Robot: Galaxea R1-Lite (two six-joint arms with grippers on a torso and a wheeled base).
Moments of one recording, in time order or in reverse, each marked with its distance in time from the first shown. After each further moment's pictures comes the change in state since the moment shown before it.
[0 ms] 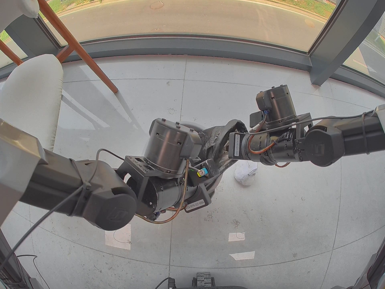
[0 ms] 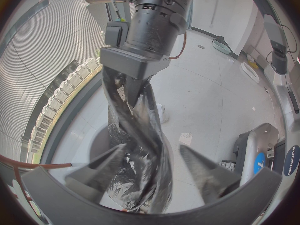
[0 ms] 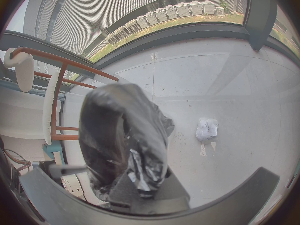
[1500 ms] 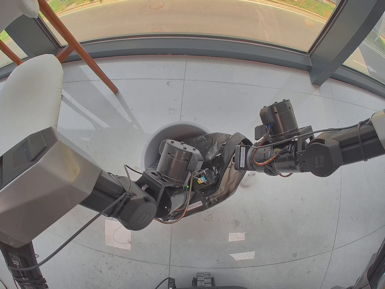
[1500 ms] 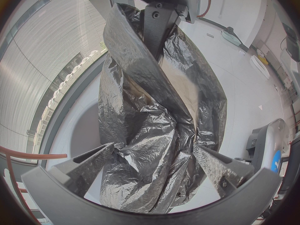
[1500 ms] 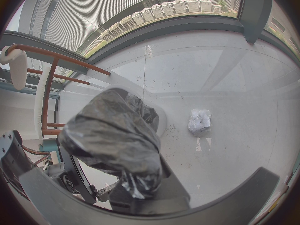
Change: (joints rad) left arm 0.067 0.193 -0.005 -0.184 0.045 0.030; right arm -0.023 -0.001 0.086 -0.052 -0.007 0.003
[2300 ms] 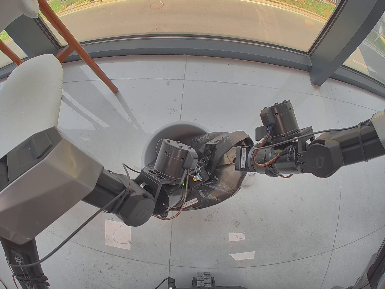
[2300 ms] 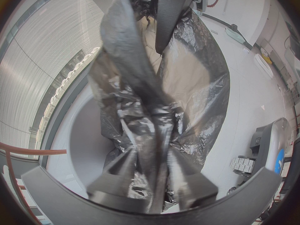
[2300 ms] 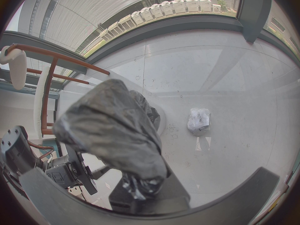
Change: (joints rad) left arm 0.032 0.020 -0.015 -0.002 0.015 0.000; right arm -0.002 -0.004 0.012 0.000 -0.001 0.002
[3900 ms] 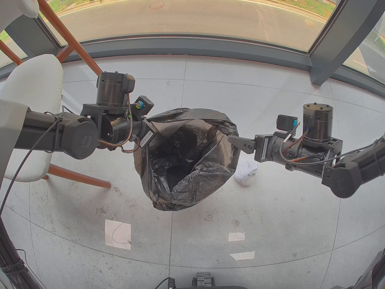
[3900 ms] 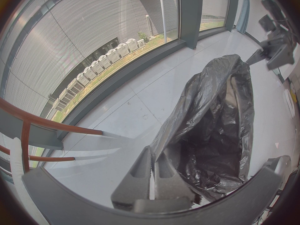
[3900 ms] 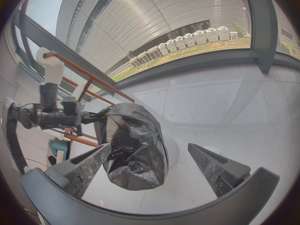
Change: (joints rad) left arm 0.277 -0.169 -0.264 0.263 -0.045 -0.137; right arm -0.092 -0.158 0.353 -0.628 0.207 -0.166
